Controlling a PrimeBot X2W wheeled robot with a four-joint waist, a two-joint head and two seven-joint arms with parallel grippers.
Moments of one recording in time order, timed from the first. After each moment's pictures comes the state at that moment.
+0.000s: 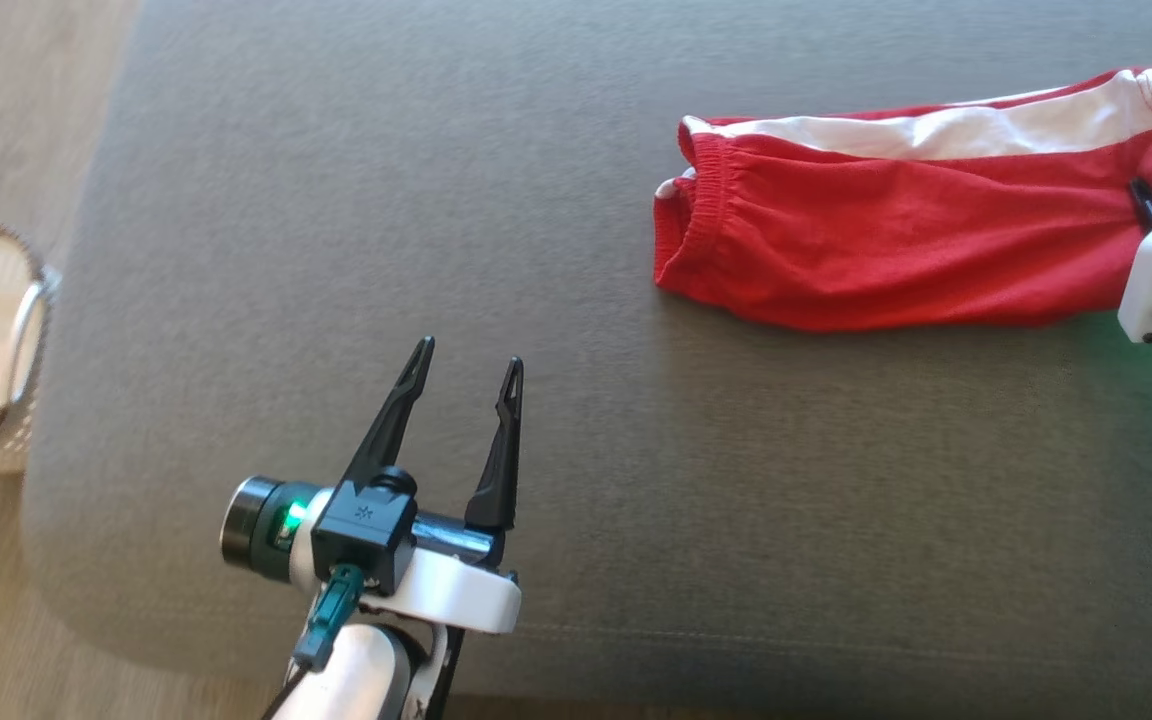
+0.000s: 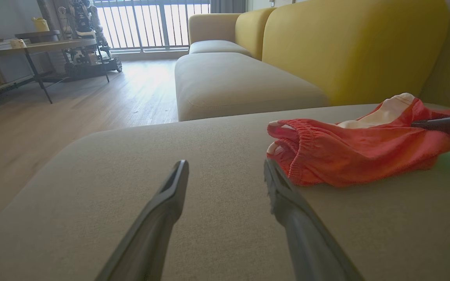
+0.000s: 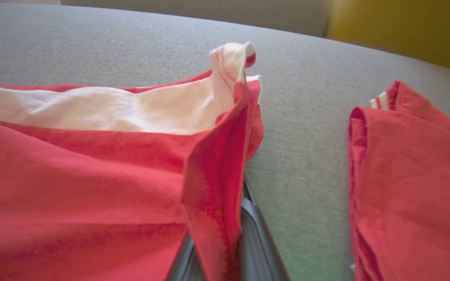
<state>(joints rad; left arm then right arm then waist) -0.11 0.07 -0.47 0.02 -0.07 0.17 -0.26 -0.98 -0.45 0.48 1.28 0.54 0.13 -0.09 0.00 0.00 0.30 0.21</state>
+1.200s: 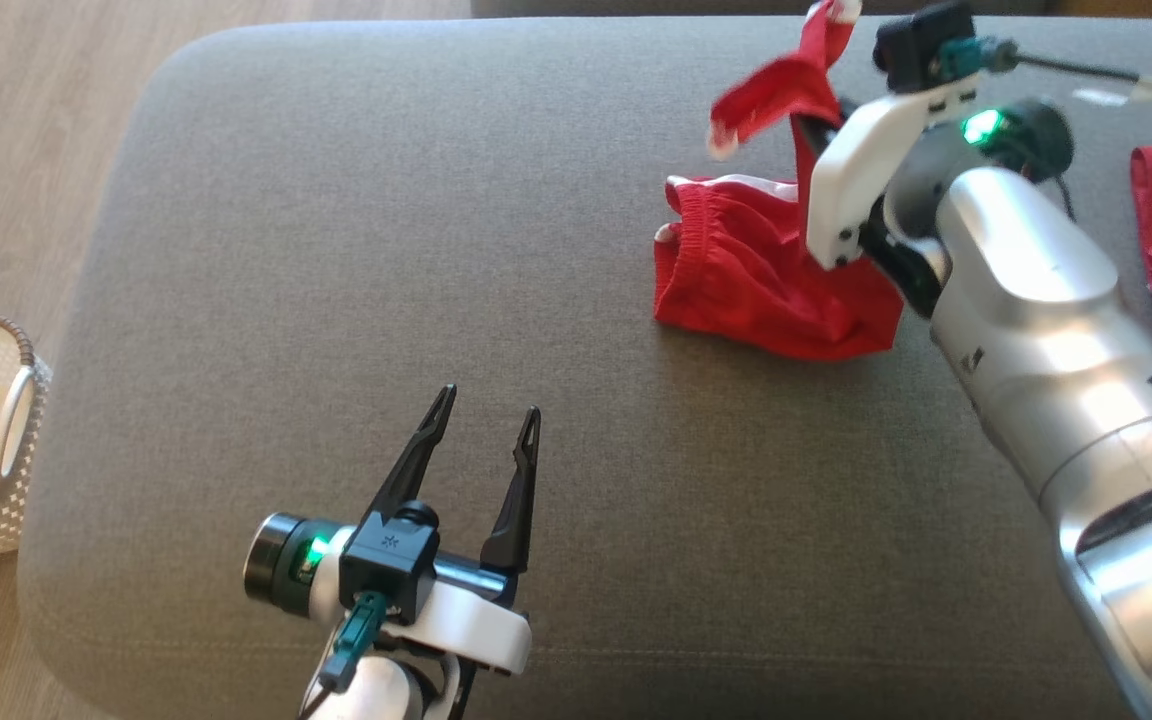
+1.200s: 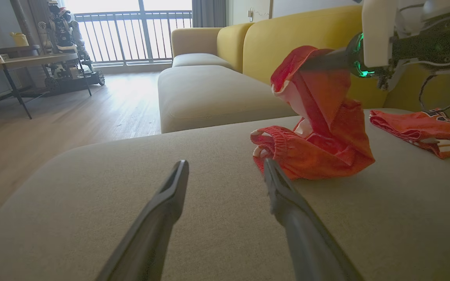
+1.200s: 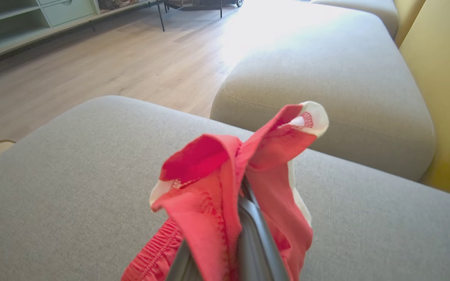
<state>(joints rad) -0.06 0.06 -0.49 0.06 -0.06 0.15 -0.26 -1.13 -0.08 0.51 1.23 0.43 0.13 -0.06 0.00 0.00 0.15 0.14</state>
